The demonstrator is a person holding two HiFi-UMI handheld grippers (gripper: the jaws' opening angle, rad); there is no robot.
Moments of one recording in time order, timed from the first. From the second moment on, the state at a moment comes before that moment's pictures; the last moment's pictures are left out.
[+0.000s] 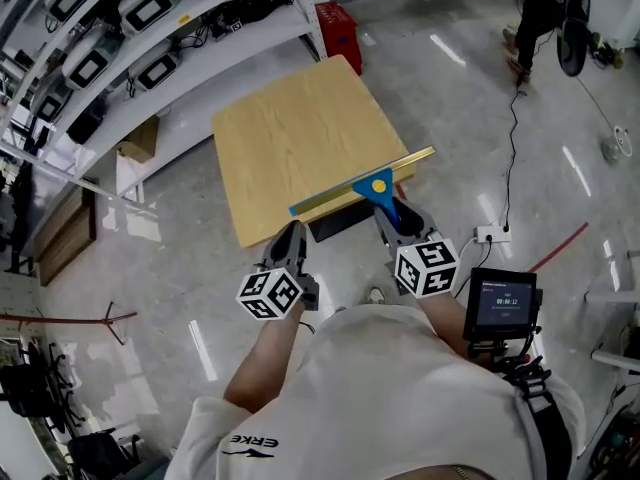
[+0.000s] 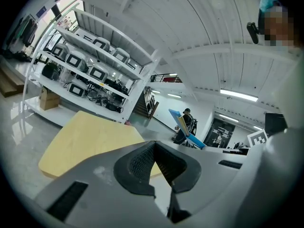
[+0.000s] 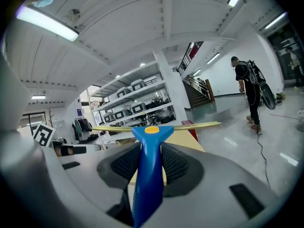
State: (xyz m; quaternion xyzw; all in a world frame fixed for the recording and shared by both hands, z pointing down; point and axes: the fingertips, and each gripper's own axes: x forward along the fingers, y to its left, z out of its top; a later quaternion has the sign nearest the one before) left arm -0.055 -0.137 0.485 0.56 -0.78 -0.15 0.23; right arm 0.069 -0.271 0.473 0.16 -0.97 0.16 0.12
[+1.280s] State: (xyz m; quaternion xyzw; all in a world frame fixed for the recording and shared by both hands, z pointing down) left arm -0.097 -0.117 0.480 0.57 -0.77 -0.17 0.23; right arm 0.029 -0.253 0.445 0.16 -0.97 0.14 0.12
